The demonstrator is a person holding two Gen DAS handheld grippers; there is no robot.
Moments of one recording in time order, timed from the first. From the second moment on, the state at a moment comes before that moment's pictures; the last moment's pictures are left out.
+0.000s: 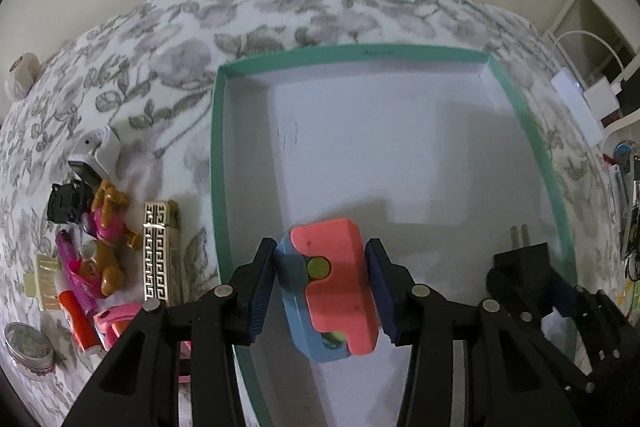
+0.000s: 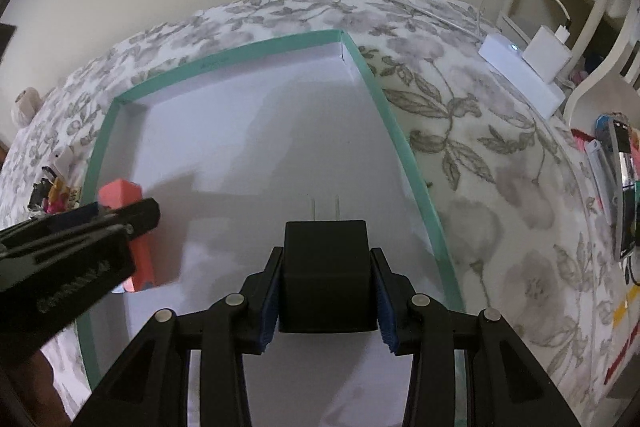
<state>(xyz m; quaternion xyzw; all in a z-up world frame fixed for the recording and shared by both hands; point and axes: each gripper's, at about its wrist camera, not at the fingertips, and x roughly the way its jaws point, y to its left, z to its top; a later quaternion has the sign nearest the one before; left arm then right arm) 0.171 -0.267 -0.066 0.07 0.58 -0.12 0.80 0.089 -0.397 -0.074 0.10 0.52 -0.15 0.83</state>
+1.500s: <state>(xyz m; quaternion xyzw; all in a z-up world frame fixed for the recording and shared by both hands) 0.150 -0.198 -0.008 -0.03 0.53 -0.04 0.85 0.082 -0.389 -0.063 0.09 0.50 -0.16 0.85</state>
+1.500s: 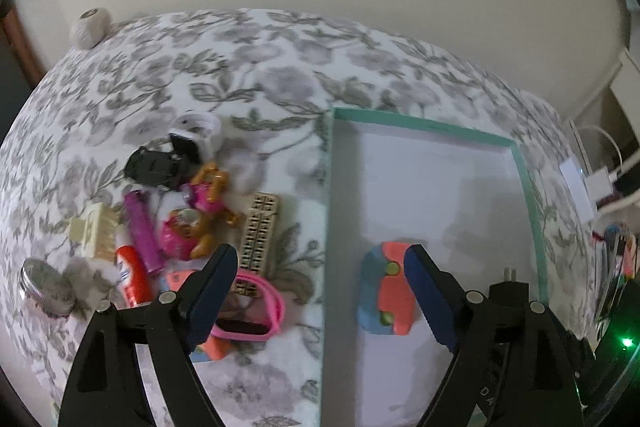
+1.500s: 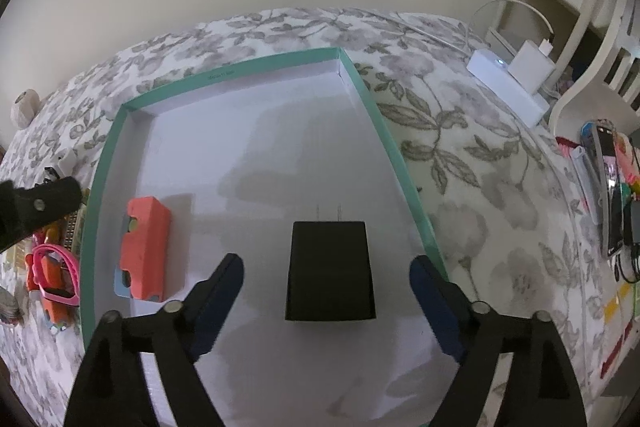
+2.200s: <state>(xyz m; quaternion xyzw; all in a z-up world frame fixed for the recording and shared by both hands) 0.109 -0.166 0.014 0.02 0.49 -0.02 0.87 0.072 -0.367 -0.050 0.08 0.48 -0.15 0.86</state>
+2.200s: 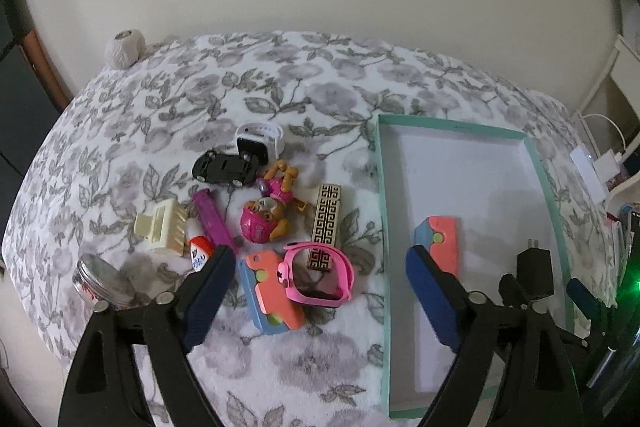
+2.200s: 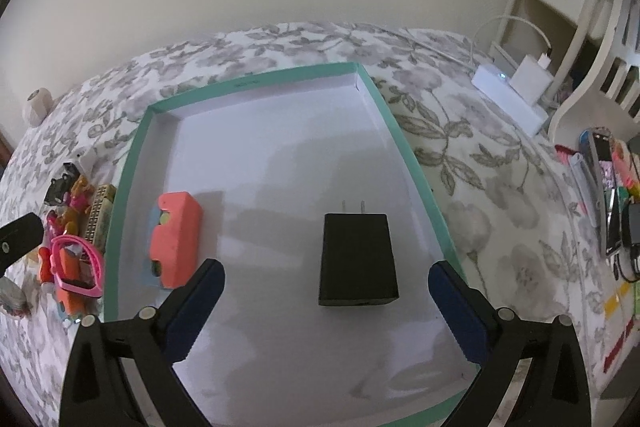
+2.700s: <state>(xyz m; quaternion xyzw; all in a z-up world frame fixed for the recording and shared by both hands) 0.118 -0.119 0.040 -0.08 0.44 -0.01 0.89 0.074 -0.353 -0.015 0.09 0.44 -0.14 0.88</state>
